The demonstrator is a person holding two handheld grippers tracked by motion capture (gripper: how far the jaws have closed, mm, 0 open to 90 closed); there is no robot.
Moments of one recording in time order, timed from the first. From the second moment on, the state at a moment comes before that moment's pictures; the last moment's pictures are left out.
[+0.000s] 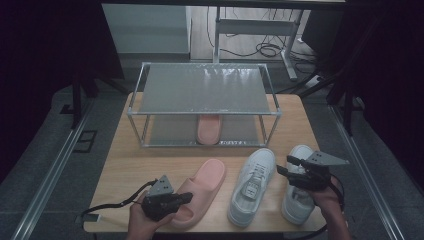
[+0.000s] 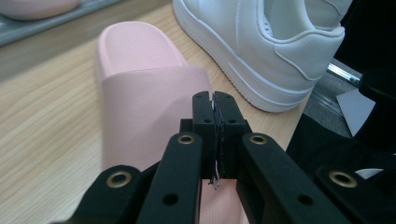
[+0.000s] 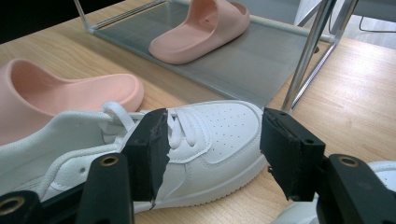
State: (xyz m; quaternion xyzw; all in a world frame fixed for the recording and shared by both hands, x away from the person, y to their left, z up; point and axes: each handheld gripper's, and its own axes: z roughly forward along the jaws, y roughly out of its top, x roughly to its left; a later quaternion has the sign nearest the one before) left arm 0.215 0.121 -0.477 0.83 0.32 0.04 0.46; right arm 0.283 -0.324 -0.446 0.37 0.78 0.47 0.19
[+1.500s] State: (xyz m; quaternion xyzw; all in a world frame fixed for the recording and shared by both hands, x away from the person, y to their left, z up) left arm 0.218 0.107 -0.500 0.86 0.32 0.04 0.40; right arm 0.284 -0.324 -0.447 0.37 0.78 0.47 0.19
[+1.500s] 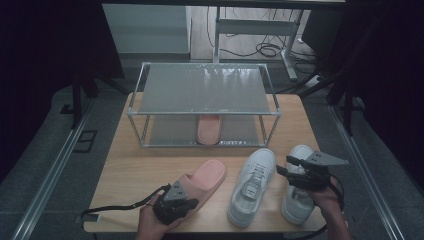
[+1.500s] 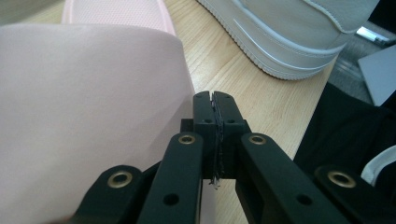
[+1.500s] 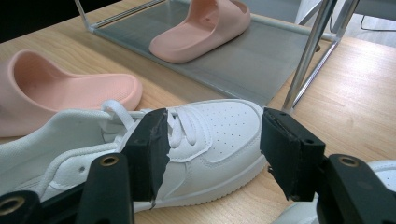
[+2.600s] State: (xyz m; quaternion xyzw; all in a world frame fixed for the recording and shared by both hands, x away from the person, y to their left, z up) left arm 0.258 0.168 -0.493 0.81 0.41 0.07 0.41; right arm 0.284 -0.326 -0.446 0.37 0.78 0.47 0.19
